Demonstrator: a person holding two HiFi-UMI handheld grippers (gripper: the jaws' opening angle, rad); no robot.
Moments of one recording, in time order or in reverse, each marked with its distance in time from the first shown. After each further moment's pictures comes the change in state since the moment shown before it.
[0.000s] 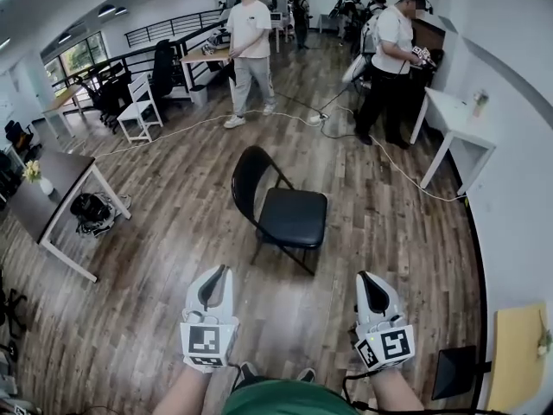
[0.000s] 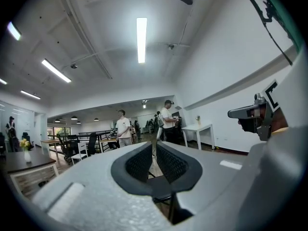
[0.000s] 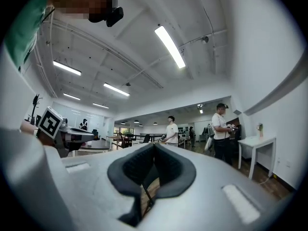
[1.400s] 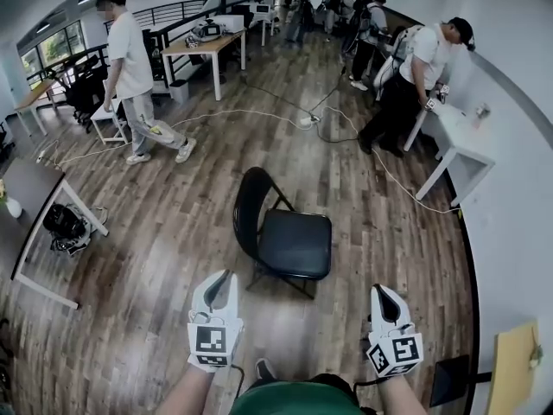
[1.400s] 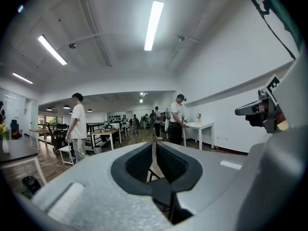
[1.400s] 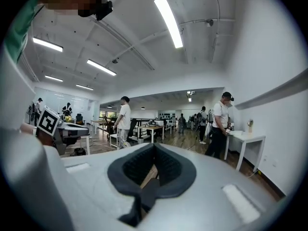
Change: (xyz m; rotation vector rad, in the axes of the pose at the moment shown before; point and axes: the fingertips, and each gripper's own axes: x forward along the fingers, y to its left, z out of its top) left arm 0.228 0.170 -0.093 -0.071 0.044 -0.084; right arm 0.237 -0.024 -0.069 -0.031 0.203 -0.168
